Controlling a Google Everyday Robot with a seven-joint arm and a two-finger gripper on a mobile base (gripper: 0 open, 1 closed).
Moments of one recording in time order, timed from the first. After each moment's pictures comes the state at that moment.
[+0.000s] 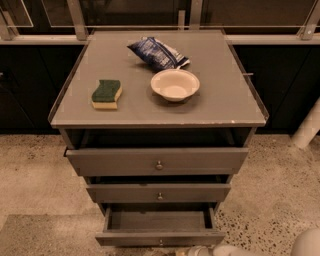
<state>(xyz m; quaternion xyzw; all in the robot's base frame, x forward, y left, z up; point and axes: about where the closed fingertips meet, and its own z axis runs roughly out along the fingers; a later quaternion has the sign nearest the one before) 0.408 -0.113 0.139 -0.13 0.92 0.28 0.22</state>
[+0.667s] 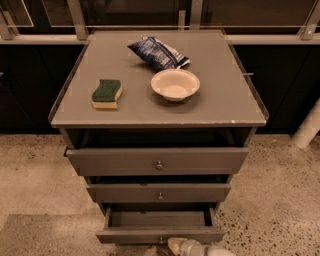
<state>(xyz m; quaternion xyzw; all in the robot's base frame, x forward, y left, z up) 0.457 -0.082 0.147 -0.12 0.89 0.29 0.33</state>
